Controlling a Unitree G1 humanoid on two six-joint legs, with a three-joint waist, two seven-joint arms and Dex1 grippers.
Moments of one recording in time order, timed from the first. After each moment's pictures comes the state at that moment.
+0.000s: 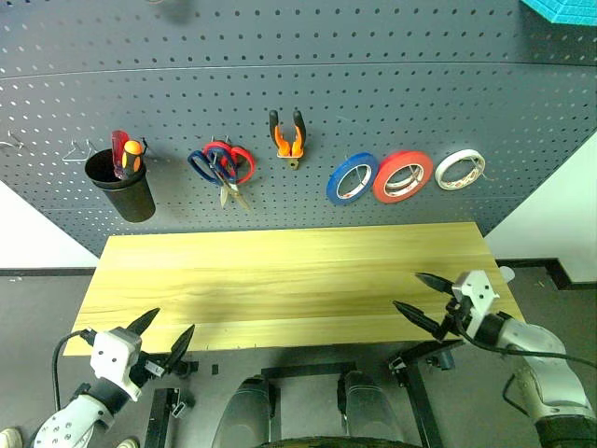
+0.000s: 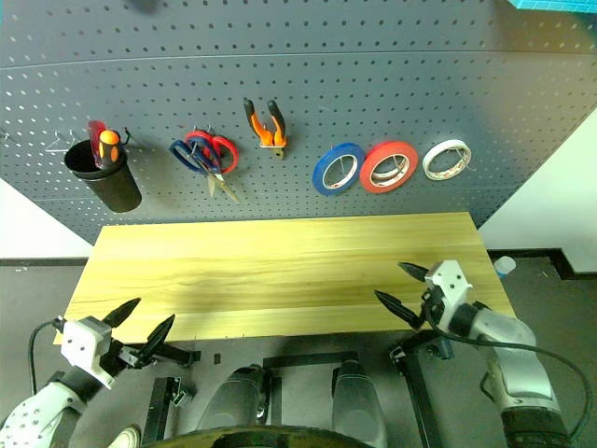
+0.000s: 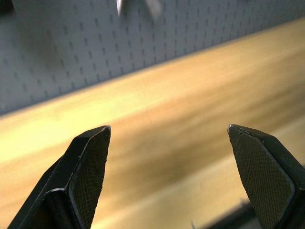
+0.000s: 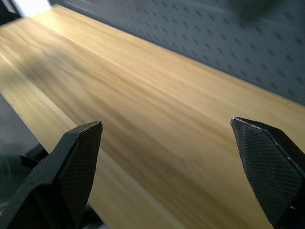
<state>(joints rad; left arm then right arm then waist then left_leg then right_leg) 0.52 0.33 0.34 -0.07 -0.29 -0.27 -0.73 0.13 -0.60 -0.16 0.16 0.36 -0.05 0.97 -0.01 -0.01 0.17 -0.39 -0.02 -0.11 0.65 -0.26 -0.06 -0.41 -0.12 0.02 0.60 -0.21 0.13</state>
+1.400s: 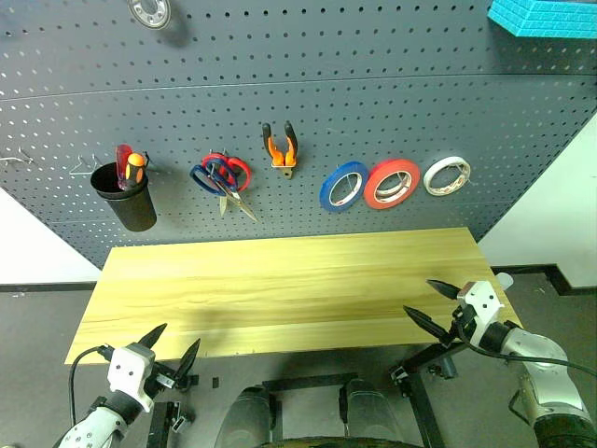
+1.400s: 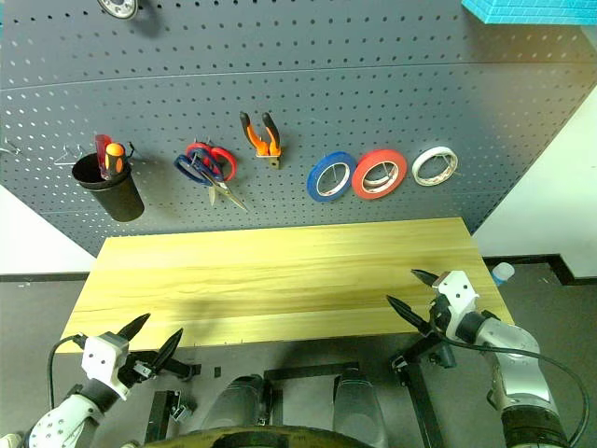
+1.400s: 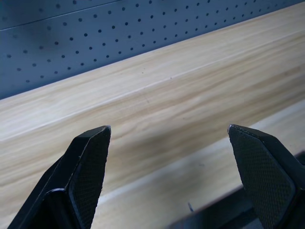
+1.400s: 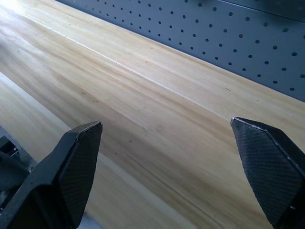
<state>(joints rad) 0.47 0.34 0.25 0.18 -0.24 -0.44 -0.68 0.08 -0.58 -0.16 0.37 0.29 -0.22 0.96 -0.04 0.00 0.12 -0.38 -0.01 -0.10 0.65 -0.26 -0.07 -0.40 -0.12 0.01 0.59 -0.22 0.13</state>
